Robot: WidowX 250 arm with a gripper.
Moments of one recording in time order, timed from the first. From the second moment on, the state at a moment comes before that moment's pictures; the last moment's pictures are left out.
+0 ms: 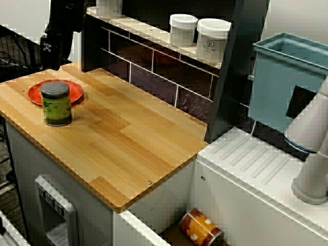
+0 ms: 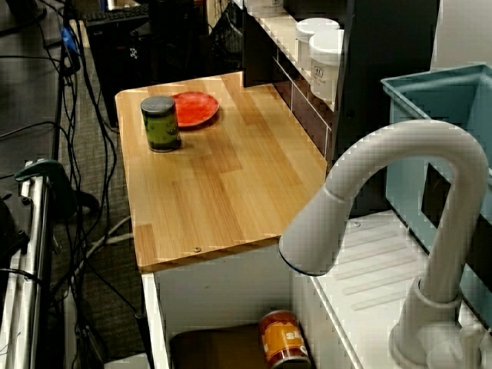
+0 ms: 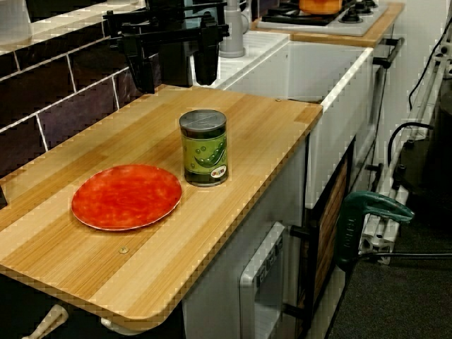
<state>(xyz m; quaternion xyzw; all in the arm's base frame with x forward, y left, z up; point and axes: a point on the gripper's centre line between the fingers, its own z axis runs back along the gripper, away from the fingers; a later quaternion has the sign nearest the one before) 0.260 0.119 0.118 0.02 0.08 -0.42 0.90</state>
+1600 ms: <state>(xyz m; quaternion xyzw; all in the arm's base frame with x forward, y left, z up) 0.238 0.157 0.087 0.02 0.13 -0.34 0.93</state>
